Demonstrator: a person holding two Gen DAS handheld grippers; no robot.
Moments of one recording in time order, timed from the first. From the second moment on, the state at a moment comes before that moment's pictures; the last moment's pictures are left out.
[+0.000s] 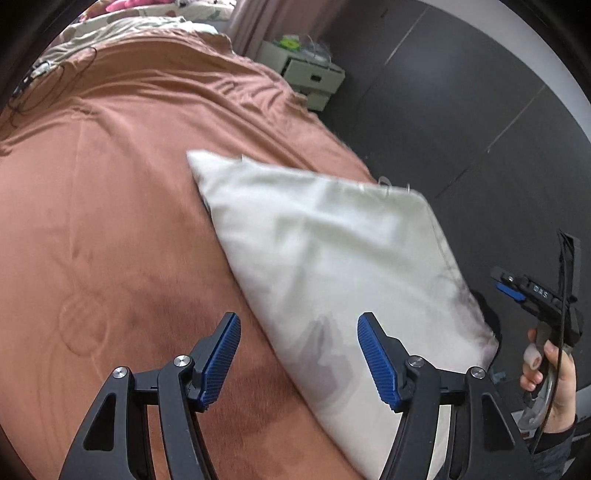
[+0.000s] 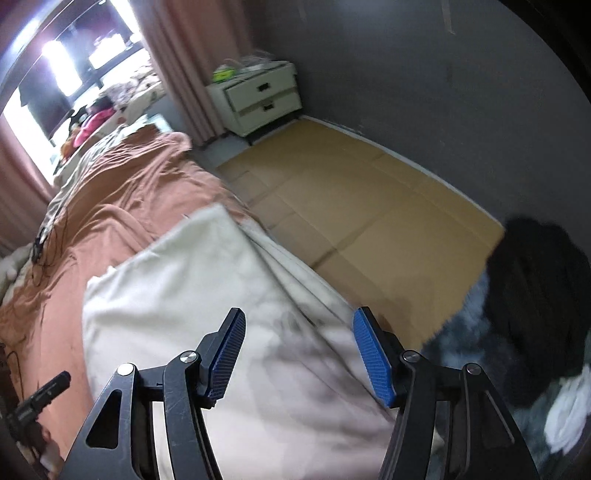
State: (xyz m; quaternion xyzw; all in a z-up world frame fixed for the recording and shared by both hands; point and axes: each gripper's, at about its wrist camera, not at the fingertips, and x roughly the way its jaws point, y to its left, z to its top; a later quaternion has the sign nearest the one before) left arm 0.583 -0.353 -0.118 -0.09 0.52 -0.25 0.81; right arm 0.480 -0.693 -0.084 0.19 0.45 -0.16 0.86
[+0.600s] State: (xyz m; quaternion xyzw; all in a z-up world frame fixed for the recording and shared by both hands) left arm 0.563 -0.374 -0.166 -0.11 0.57 -0.28 0.77; right arm 0.380 -0.716 -0.155 0.36 0.43 -0.17 0.81
